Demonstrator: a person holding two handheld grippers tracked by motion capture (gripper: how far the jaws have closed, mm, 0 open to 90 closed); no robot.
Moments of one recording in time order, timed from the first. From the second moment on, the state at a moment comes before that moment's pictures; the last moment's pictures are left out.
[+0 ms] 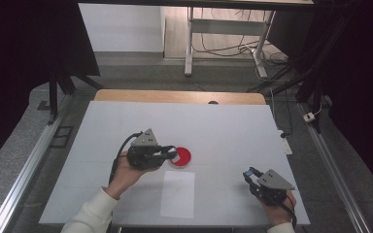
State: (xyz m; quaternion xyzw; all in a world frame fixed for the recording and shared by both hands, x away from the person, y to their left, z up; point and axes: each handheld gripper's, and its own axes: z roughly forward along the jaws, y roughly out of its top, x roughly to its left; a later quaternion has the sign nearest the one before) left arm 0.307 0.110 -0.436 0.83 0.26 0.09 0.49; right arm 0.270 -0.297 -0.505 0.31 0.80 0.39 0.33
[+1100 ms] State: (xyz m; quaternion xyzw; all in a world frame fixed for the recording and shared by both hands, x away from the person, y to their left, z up) left arm 0.279 0.100 -0.450 0.84 0.25 0.06 0.47; right arm 0.271 -0.296 -0.506 0.31 0.80 0.39 0.33
